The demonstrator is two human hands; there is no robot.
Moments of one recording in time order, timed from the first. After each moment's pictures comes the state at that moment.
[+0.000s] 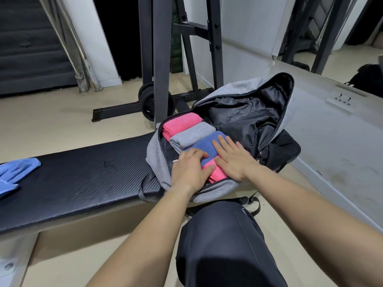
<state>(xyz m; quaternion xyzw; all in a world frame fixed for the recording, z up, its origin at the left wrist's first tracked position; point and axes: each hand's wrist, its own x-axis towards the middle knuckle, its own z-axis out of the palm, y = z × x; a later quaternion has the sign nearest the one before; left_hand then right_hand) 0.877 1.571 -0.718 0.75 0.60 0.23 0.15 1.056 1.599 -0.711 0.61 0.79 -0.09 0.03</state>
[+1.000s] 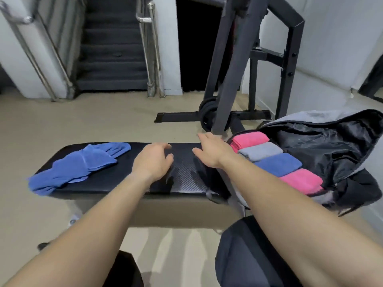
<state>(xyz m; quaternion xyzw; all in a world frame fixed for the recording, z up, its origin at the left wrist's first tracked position) 0.617 1.505 -0.628 0.61 0.76 0.21 0.06 0.800 1.596 -0.620 0.49 0.86 -0.10 -0.06</state>
